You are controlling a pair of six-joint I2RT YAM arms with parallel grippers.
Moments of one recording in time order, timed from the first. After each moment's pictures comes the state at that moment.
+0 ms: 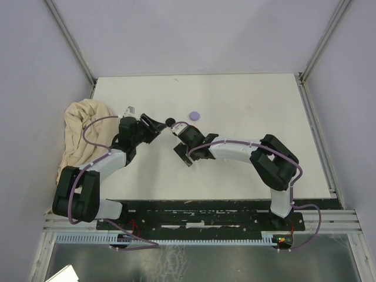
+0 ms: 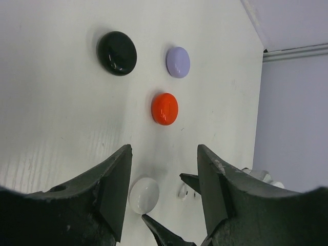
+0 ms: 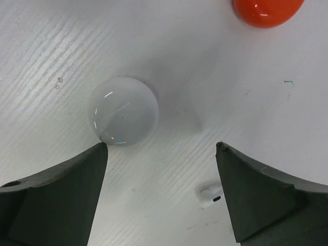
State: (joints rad) left arm -0.22 1.36 0.61 0.32 0.21 -0.94; right arm 0.92 1.91 1.24 -0.33 0.27 0.07
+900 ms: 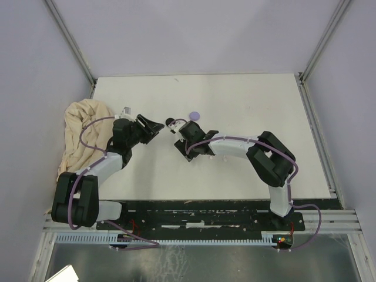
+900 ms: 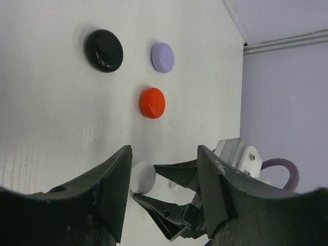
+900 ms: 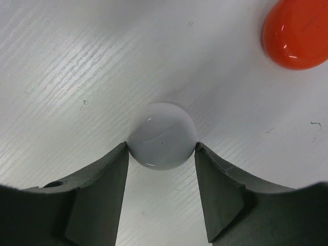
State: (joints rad) left arm -0.15 1.32 0.56 0.37 0.33 -0.94; right arm 0.87 1.96 1.28 -0.26 0.10 0.02
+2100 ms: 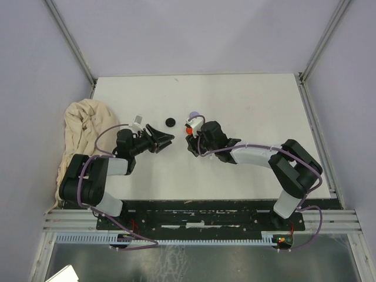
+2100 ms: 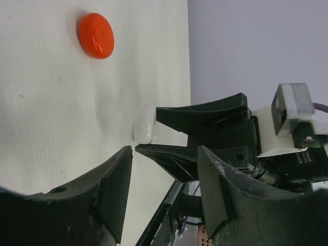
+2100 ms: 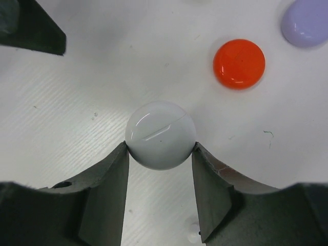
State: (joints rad) left arm -0.15 1.51 0.40 0.86 0.69 -1.13; right arm 0.78 1.72 0.92 0.20 -0.04 0.01
